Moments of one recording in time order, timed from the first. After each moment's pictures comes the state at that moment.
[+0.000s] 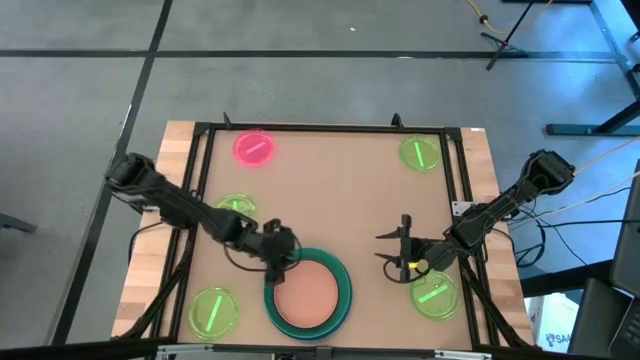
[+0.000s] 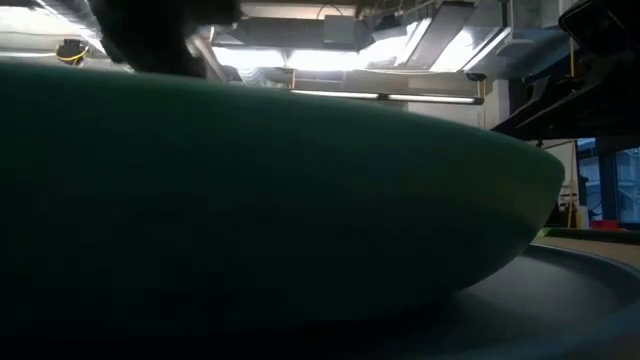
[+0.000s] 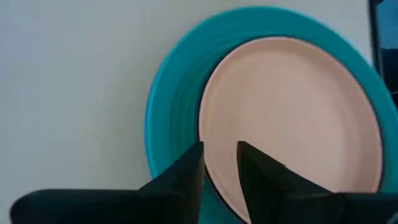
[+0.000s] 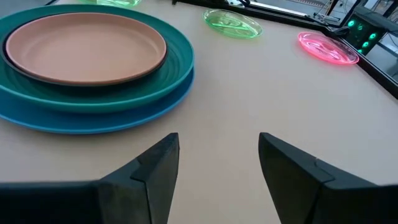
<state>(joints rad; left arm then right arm) -0.41 1.50 0.93 -0.35 -0.18 -0.60 0.67 1.23 0.32 0.41 0.70 0.15</state>
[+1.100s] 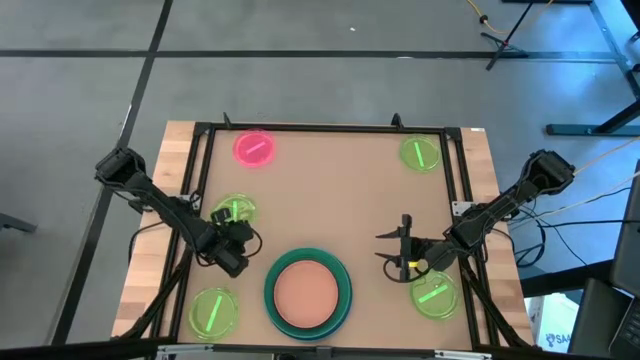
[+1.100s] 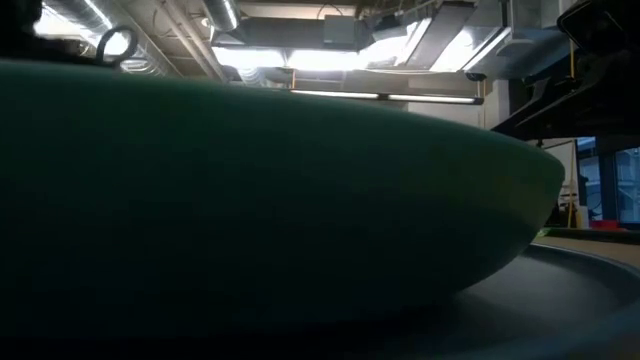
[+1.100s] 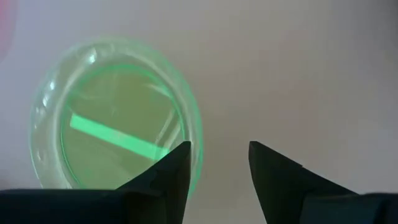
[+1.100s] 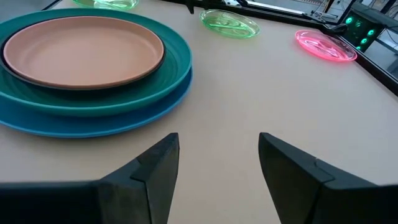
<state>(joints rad) -0.60 1.38 0.73 -0.92 -0.40 -1.02 0.67 1.23 0.32 0.41 0.71 0.17</state>
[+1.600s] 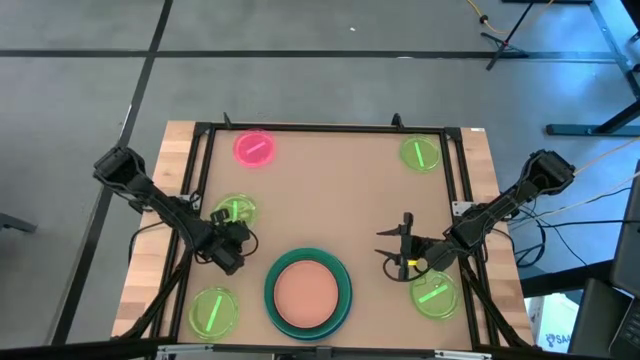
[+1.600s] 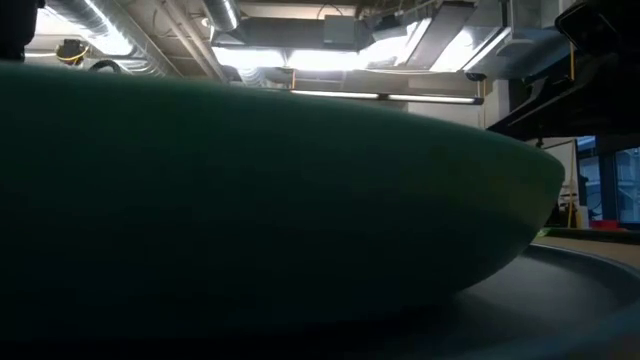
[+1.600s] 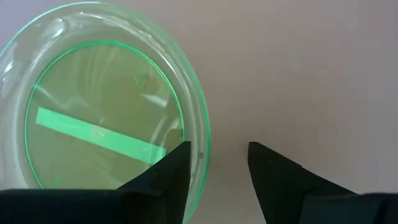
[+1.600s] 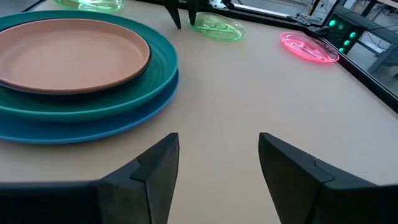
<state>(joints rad) -0.60 1.38 0.55 -0.76 -0.40 -0.99 0.67 1.23 0.32 0.41 0.76 0.17</state>
